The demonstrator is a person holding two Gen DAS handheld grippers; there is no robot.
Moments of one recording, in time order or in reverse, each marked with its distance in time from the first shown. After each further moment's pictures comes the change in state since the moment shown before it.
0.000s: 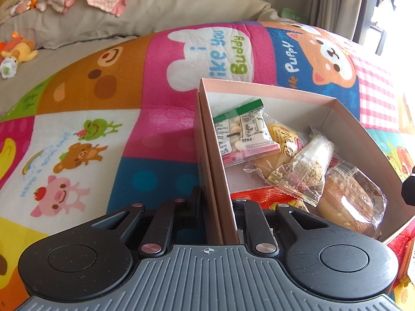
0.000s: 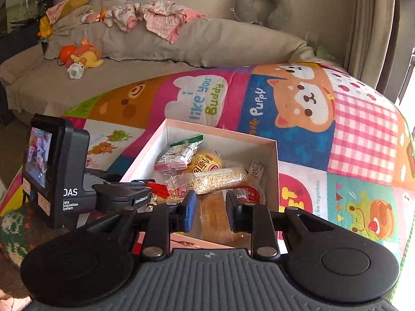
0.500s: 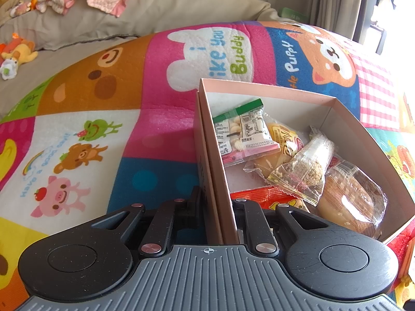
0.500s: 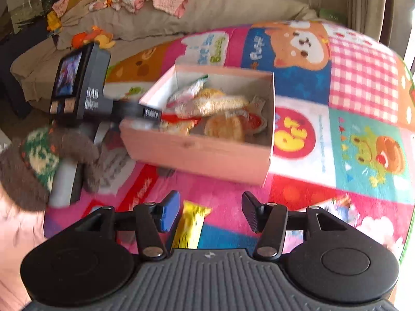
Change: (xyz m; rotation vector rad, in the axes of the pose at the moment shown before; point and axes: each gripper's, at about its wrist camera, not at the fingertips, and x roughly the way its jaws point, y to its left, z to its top) left arm 0.000 0.000 -0.001 0.002 0.000 0.001; right arm -0.035 -0.024 -0.090 0.054 0.143 0.115
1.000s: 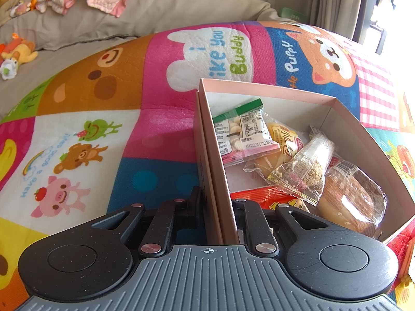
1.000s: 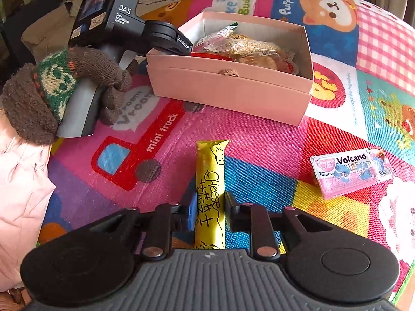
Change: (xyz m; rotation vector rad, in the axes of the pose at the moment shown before) left arm 0.000 0.000 0.000 0.000 0.000 0.001; right arm 0.015 0.024 -0.037 -0.057 0.106 0.047
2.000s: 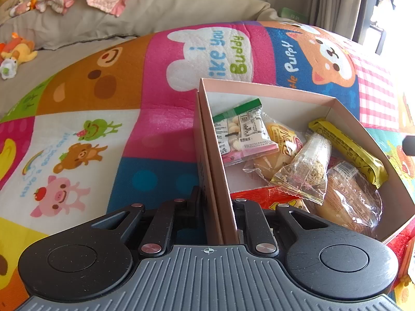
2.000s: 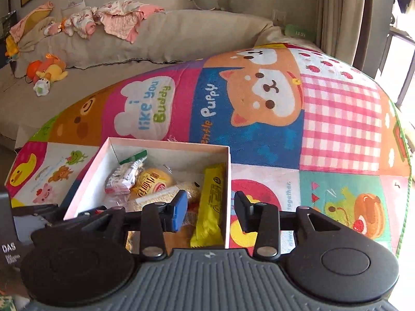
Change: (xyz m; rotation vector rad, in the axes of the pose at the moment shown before) left arm 0.000 0.000 0.000 -0.002 0.001 -0.003; right arm 0.010 -0.077 0.160 0.146 -0.205 -0.236
